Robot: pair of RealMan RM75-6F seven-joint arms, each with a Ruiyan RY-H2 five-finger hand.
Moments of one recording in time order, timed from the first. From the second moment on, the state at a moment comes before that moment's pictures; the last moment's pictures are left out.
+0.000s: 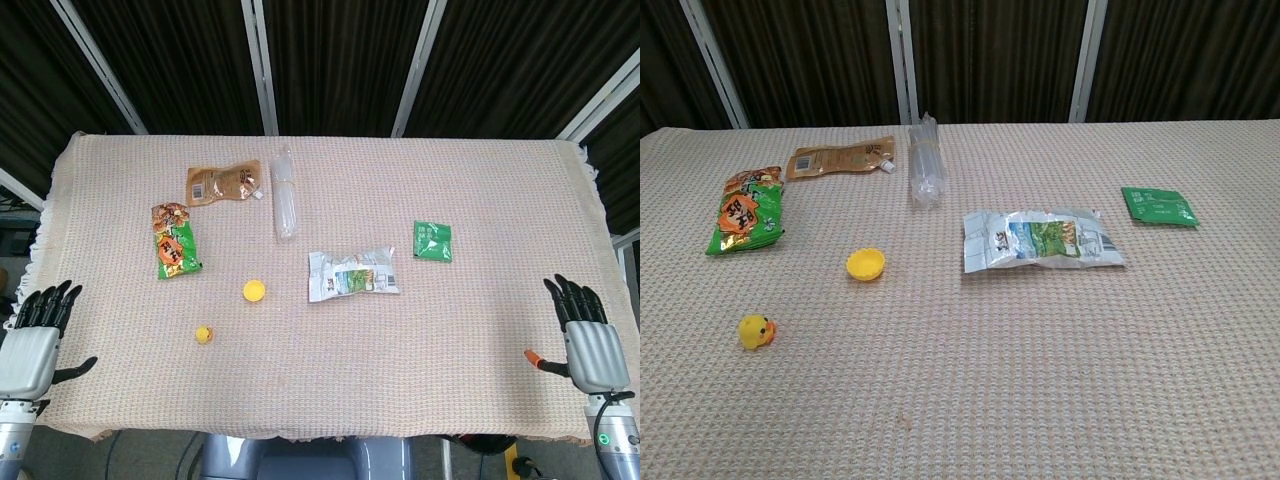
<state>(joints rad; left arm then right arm) -0.10 -1.15 -0.01 -1.77 1.44 1.45 0.27 0.11 -1.13 0.08 -1.62 -1.44 1.42 -0.02</state>
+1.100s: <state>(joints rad) -0.39 -1.50 -0.09 -1.74 1.02 1.18 0.77 0.12 -1.13 0.09 -1.63 -1.45 1.42 0.03</state>
